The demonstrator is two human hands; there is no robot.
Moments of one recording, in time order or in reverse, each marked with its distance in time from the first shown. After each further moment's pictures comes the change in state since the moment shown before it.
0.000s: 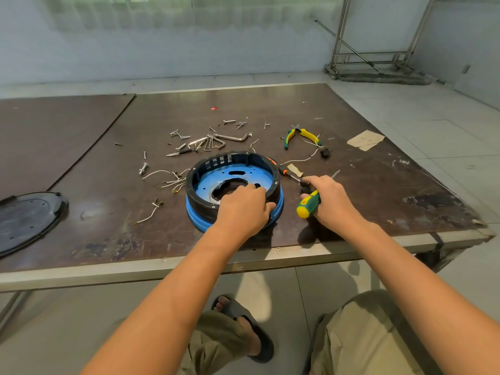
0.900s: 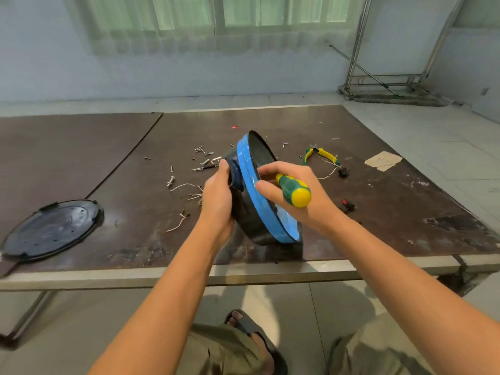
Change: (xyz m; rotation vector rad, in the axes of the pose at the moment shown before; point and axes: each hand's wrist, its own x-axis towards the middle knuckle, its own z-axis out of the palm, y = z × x) left_hand -0.034 -0.041 -0.076 -1.678 0.362 -0.476; right_hand -0.013 -0.152 -0.038 0.659 -0.056 -0.389
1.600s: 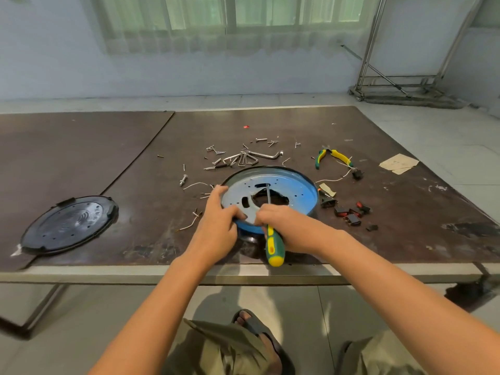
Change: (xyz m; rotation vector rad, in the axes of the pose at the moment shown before) left_hand 0.012 -0.047 -0.085 1.233 -0.227 0.446; right_hand 0.003 0.053 0.043 -0.628 -0.542 -0.170
